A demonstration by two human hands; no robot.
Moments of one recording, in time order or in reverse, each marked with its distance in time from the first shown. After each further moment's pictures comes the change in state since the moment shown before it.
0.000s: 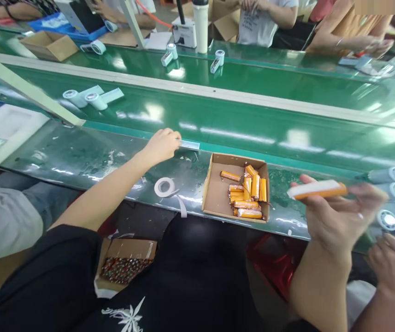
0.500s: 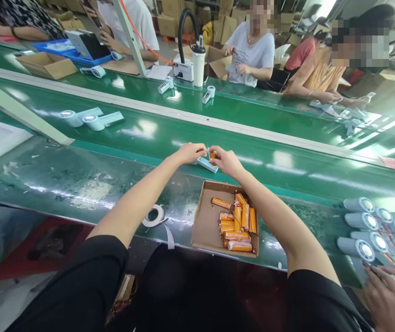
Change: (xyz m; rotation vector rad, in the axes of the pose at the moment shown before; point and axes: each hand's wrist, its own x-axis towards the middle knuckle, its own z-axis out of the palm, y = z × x) left_hand 0.131 0.020 0.001 -0.536 -0.026 -0.088; right_hand 0.125 0.126 0.206 -0.623 -0.980 -0.041
